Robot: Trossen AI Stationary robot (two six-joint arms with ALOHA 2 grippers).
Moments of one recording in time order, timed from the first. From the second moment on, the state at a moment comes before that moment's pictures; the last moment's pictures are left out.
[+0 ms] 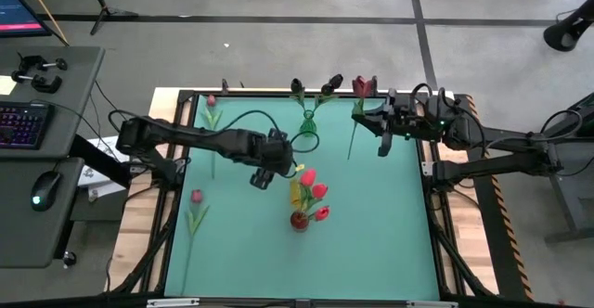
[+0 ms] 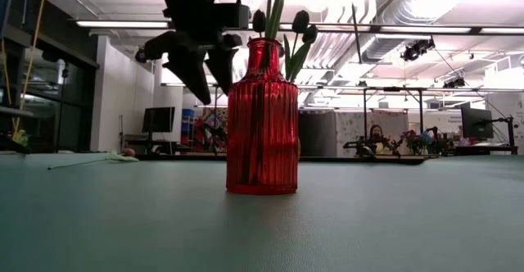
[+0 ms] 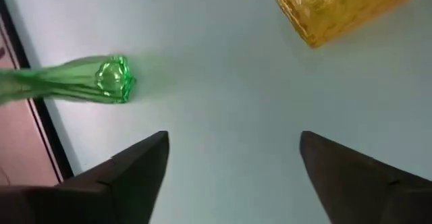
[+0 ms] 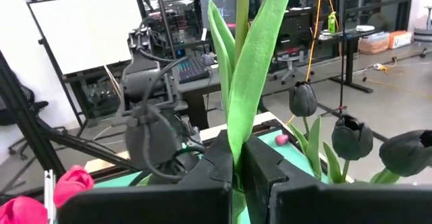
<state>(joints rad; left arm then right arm) 0.00 1.68 1.29 -0.81 -0.28 0.50 -0.15 0.87 0.90 -0.03 0.06 0.17</state>
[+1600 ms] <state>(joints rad) -0.03 1.72 1.10 -0.33 0.07 0.89 -0.15 0.87 0.90 -0.03 0.08 0.29</state>
